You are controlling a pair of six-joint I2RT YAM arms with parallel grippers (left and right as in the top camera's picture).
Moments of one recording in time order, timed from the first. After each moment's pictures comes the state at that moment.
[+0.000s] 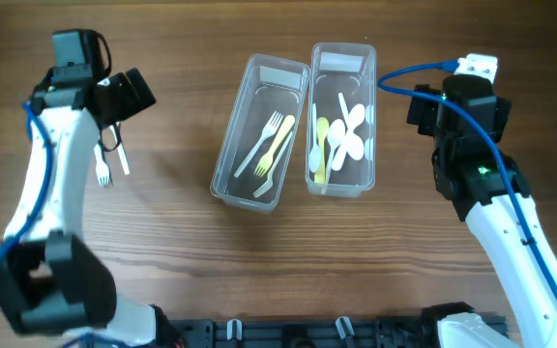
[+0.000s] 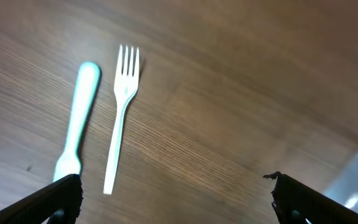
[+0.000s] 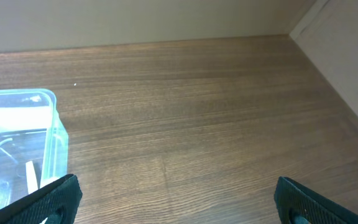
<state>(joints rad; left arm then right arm) 0.12 1.70 1.40 -0.79 -0.07 -0.39 0.15 1.25 0.99 -0.36 0.47 0.11</state>
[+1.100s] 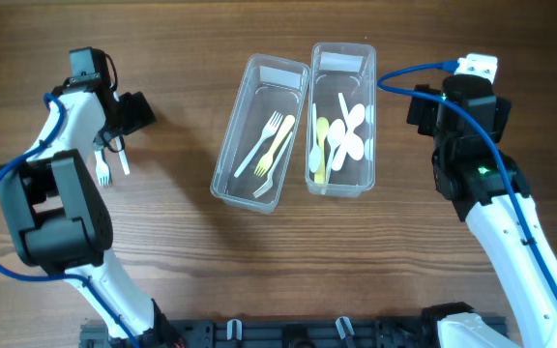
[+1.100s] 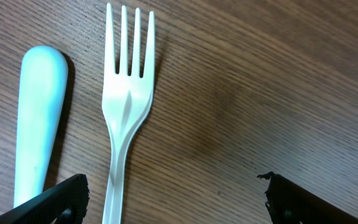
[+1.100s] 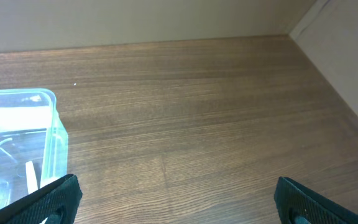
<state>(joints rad) 0.19 2.02 1.40 -0.65 -0.02 -0.30 0.15 1.25 0.99 -0.36 0.47 0.11</state>
